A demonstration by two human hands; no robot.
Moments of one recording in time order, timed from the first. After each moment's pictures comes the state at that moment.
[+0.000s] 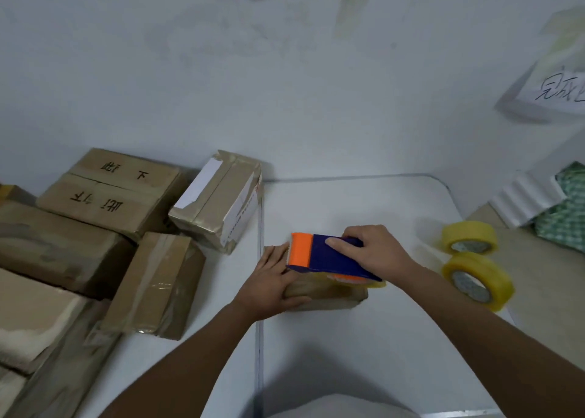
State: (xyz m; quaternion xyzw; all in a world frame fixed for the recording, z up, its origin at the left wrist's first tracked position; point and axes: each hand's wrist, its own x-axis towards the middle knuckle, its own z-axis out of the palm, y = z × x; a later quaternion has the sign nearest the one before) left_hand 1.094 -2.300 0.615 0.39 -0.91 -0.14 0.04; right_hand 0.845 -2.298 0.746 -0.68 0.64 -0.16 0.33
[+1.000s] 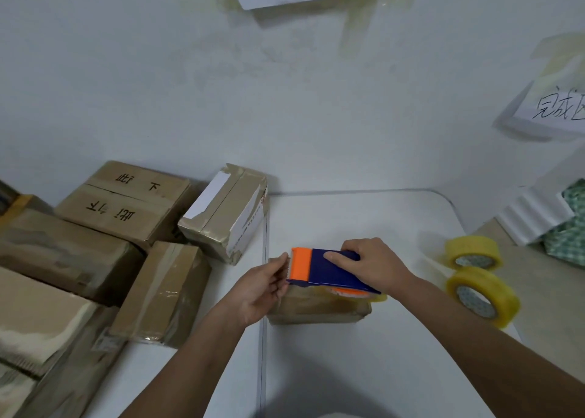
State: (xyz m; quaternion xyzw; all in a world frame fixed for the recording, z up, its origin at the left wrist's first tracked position) left_hand 1.084 -2.290 0.712 0.54 -0.16 -0.76 0.32; right_hand 0.852 -2.301 0.742 -0.71 0.63 -0.12 0.29
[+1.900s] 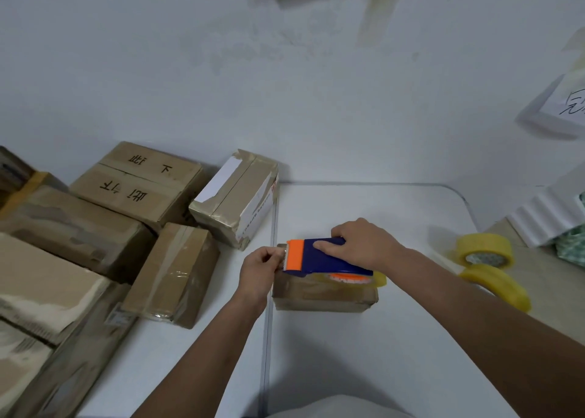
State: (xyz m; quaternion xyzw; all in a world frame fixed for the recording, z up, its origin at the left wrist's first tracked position) left_hand 1.090 -2.283 0.676 0.66 -0.34 -0.55 0.38; right_hand 0.888 -2.324 0.762 -0.76 0.59 0.03 0.27
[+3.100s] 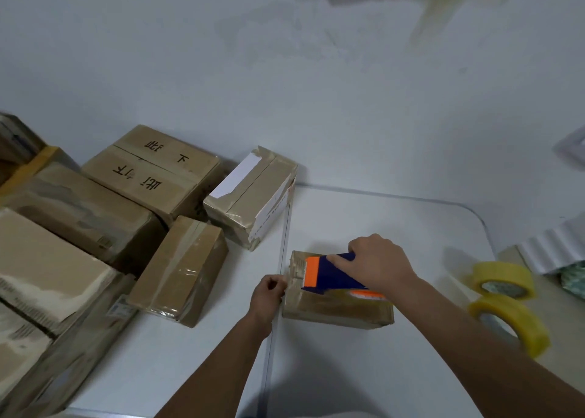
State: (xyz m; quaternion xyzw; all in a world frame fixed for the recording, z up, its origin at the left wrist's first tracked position) left_hand 1.107 -2.272 0.593 0.66 -0.26 -0.61 0.35; right_hand 0.912 -2.330 0.746 -0.75 0.64 0.08 0.13
